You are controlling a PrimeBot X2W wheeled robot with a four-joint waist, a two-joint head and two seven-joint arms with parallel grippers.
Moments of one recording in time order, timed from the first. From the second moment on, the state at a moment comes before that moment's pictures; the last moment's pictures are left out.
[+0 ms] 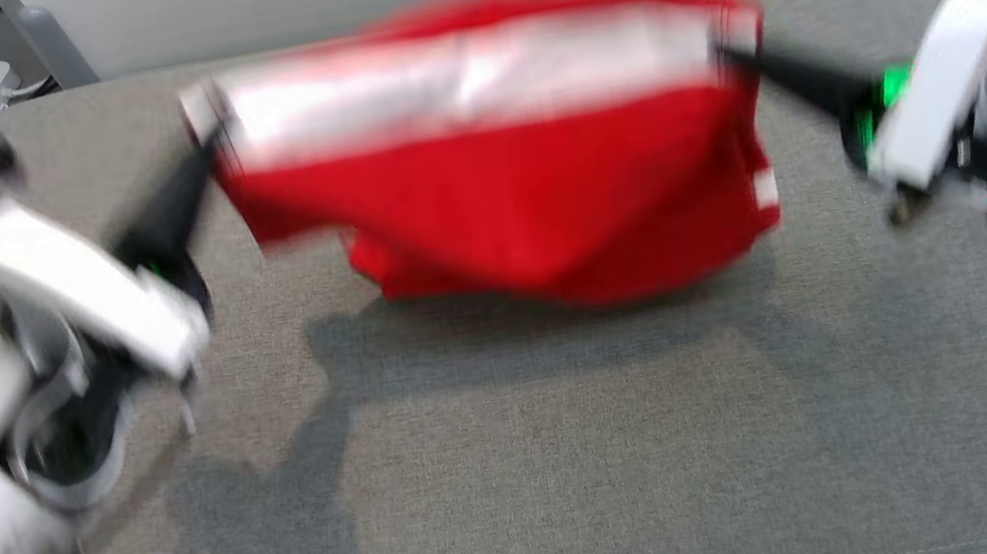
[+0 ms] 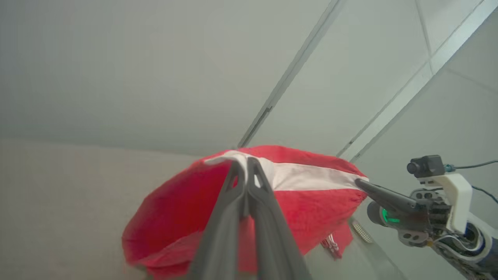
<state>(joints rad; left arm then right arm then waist) -0.93 0.63 -0.99 0.28 -1.63 -0.13 -0.07 -0.96 -0.56 0.86 0.32 1.63 0.13 0.23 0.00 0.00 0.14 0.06</state>
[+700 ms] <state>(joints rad) -0.64 1.01 -1.12 -0.09 -1.99 -0.04 0.63 -0.79 -0.96 1.12 0.02 1.94 0.13 0.64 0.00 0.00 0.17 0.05</state>
